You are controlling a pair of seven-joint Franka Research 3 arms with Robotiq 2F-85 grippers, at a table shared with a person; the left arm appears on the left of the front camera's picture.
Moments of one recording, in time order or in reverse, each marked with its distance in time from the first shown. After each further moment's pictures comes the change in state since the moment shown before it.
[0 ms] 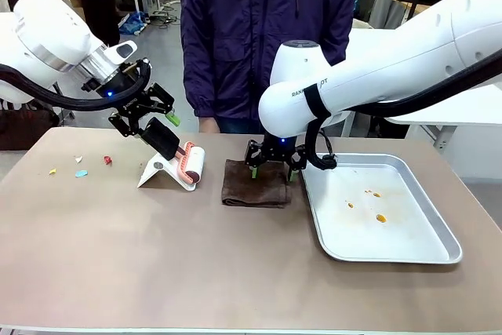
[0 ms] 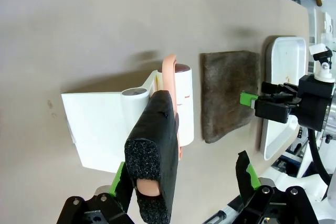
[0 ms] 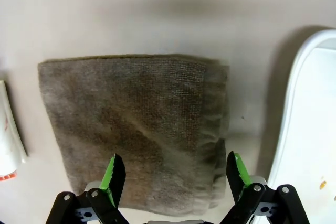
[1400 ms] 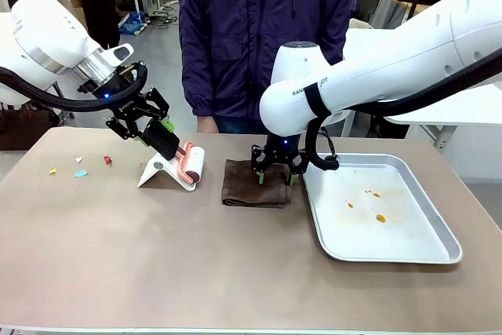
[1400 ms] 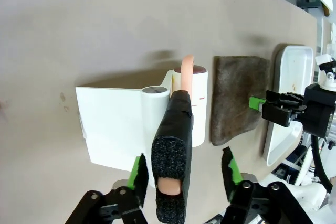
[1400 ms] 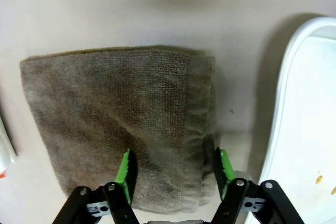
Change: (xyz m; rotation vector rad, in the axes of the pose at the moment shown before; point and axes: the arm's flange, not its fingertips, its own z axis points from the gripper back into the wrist) left arm -0.001 0.009 0.001 0.027 -0.008 0.057; right arm 0.000 -0.006 -0.005 -0.032 0.040 -0.013
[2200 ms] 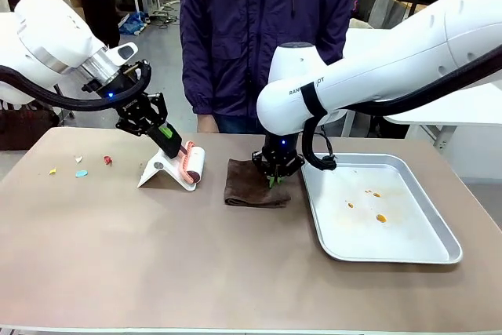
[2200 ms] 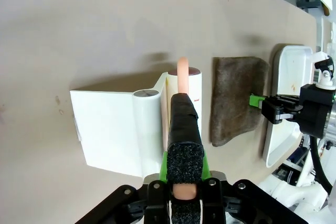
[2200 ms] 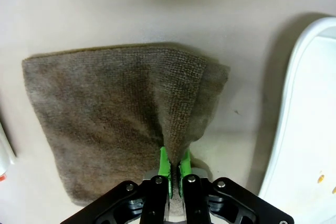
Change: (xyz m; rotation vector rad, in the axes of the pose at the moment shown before) left arm 0.000 -0.008 -0.002 0.003 -0.009 -0.011; right arm 0.002 0.004 -0.003 -0.009 0.018 0.000
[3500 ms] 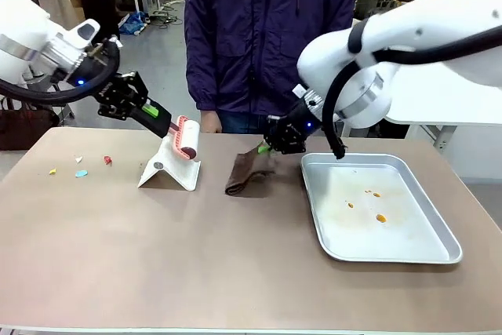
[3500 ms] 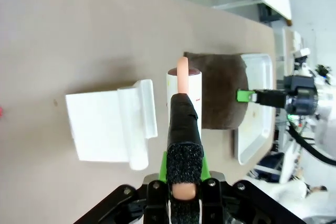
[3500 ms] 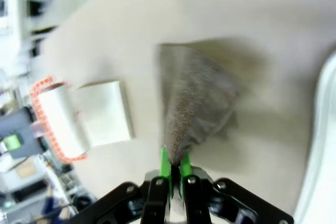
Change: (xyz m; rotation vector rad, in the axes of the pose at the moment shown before) left arm -0.027 0.017 0.060 -0.180 -0.127 -0.056; right arm 0.005 -0.065 0.049 0.701 -0.101 -0.082
